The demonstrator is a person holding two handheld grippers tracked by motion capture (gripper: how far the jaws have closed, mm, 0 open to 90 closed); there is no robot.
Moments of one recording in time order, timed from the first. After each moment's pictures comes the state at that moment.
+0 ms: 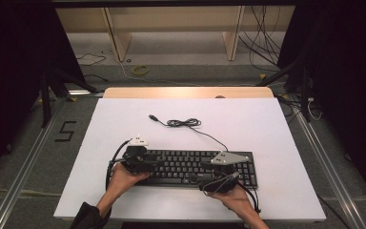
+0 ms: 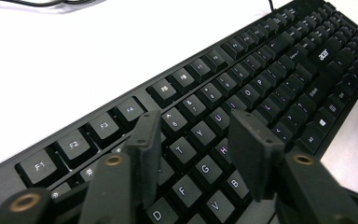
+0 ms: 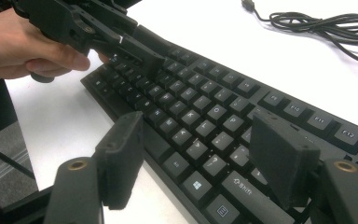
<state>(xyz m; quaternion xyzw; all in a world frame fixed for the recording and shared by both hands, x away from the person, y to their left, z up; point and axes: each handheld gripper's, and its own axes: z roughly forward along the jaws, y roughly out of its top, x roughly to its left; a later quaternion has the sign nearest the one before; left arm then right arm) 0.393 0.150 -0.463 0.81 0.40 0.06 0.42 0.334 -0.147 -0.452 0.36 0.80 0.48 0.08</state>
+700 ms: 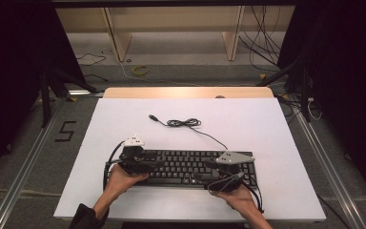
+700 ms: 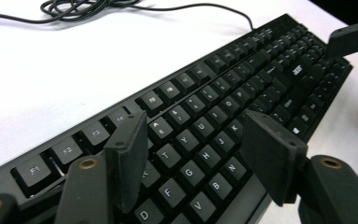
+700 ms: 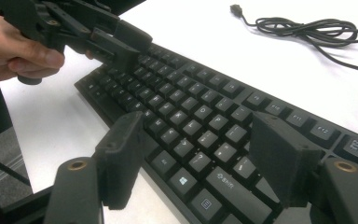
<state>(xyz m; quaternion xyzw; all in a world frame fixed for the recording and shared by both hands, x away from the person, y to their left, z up) 0.386 0.156 -0.456 0.80 0.39 0.05 0.46 0.334 -0.159 -0.449 0.37 0.79 0.48 0.09</state>
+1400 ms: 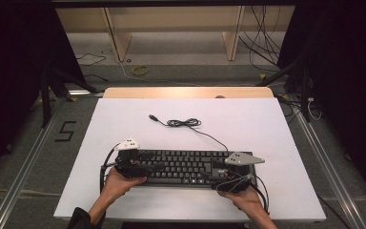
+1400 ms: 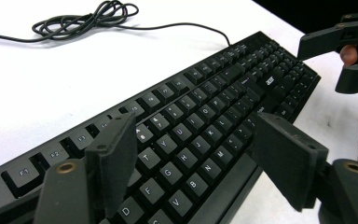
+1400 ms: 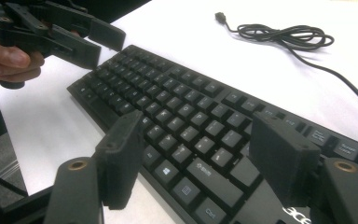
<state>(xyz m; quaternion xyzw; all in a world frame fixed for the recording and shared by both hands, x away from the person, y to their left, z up) 0.372 0.164 -0.449 0.78 0.37 0.05 0.49 0.329 -0.179 -0.446 0.37 0.78 0.49 0.11</state>
